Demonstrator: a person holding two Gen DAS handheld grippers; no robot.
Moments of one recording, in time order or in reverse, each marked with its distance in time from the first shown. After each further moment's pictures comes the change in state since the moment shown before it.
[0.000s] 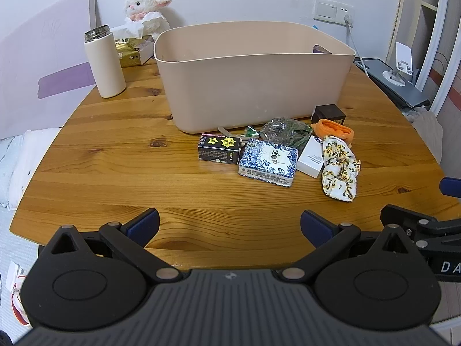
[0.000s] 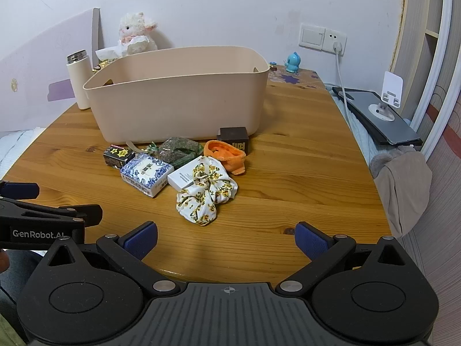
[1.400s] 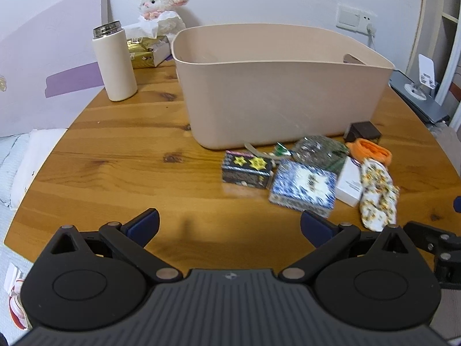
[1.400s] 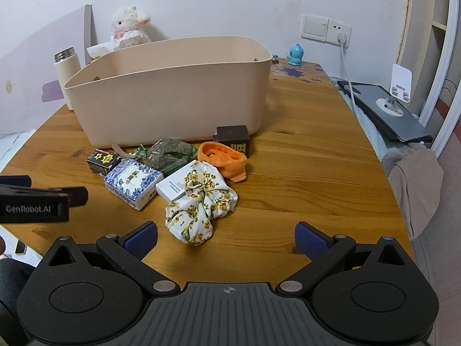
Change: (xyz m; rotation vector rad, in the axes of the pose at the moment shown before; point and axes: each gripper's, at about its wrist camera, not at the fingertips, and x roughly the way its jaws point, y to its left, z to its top) left arm 0.033 0.026 0.021 -0.054 -0.032 0.041; right arm 0.044 -0.002 0.016 0.009 0.029 0.009
